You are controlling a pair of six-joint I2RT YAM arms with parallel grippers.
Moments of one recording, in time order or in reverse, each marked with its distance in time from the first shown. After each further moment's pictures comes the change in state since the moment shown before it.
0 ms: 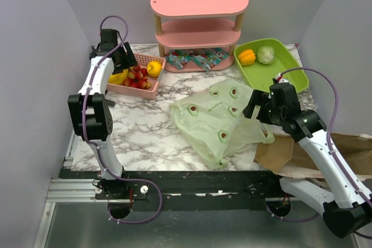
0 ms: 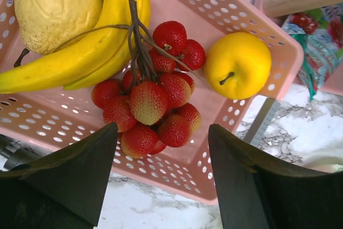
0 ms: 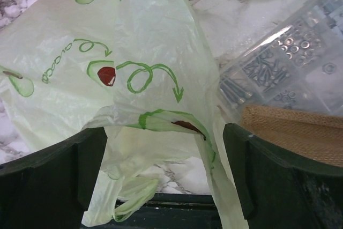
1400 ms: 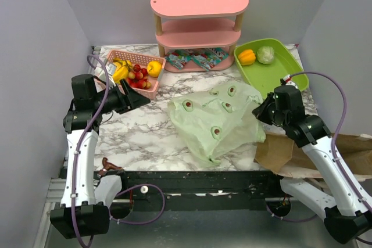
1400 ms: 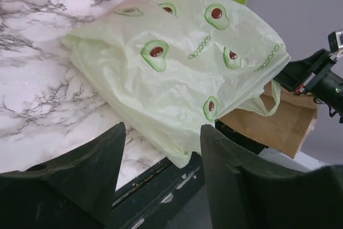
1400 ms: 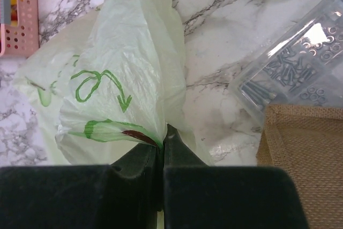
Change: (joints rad) left arm 0.072 -0.947 -0.676 -0.049 0.796 -0.084; right arm 0.000 -0.070 -0.021 0.034 0.037 0.151
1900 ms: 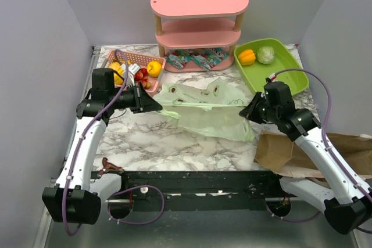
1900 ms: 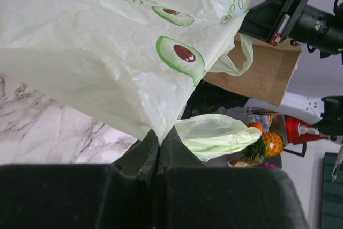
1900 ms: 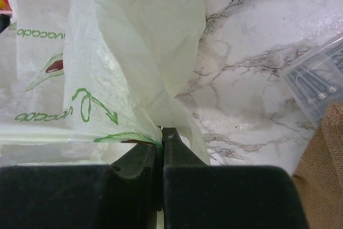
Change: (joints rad) left arm -0.216 0.122 0.031 0.000 0.061 0.090; right arm 0.041 0.099 0.002 0.048 -0.165 0.010
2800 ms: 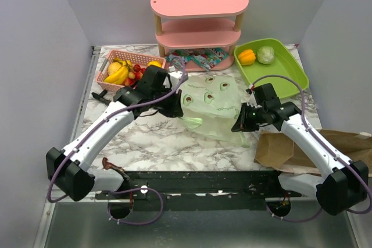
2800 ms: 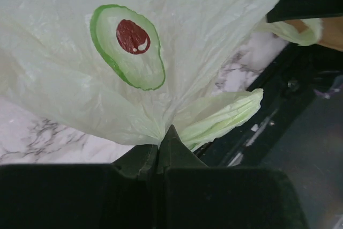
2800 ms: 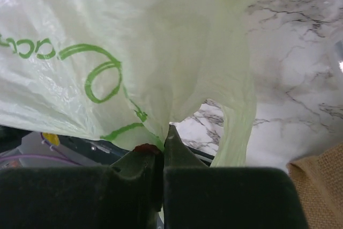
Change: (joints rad) left arm -0.537 0.261 0.219 -0.107 -0.636 0.203; right arm -0.047 0.174 -0.097 -0.004 -0.349 -0.172
